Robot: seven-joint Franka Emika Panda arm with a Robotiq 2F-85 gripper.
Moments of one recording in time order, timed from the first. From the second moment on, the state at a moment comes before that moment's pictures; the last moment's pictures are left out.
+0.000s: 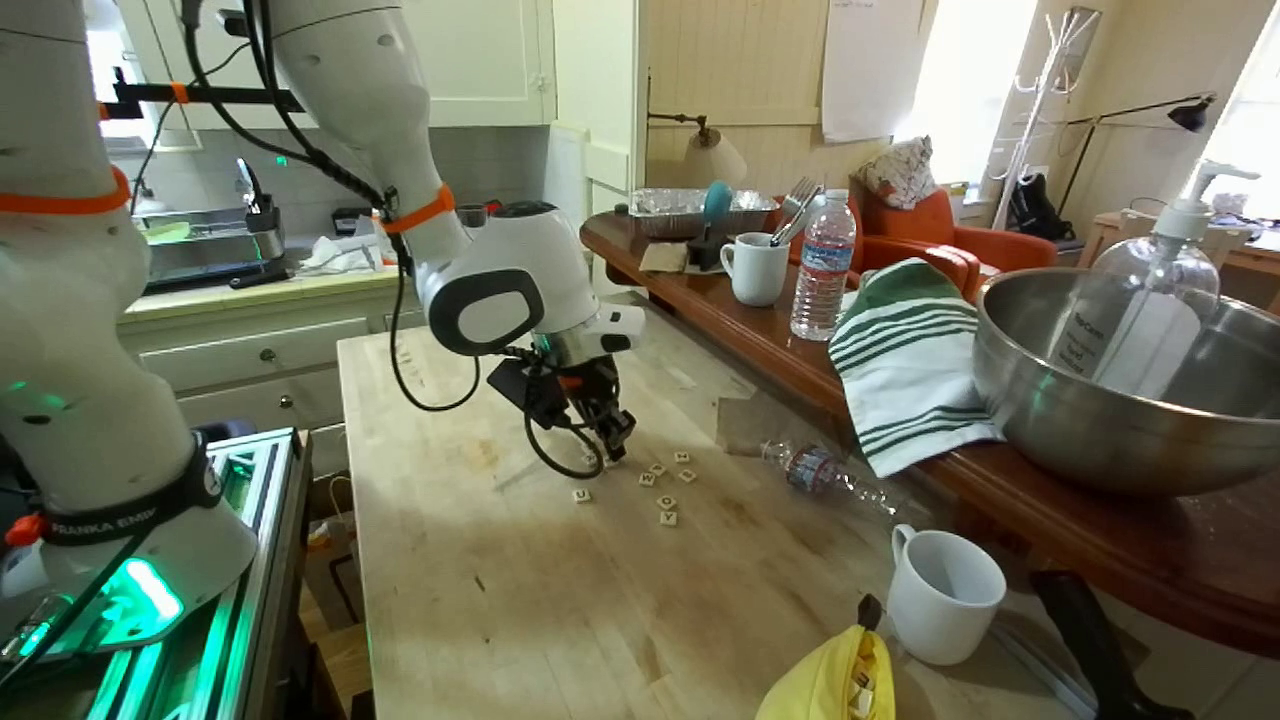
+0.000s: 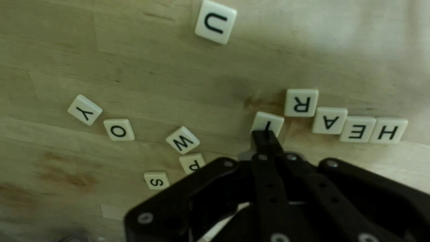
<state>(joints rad) -0.02 0.20 -0.09 -2.63 -0.17 3.13 -0.20</state>
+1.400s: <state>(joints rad) -0.04 0.17 -0.10 -2.67 -0.32 3.17 -0.40</state>
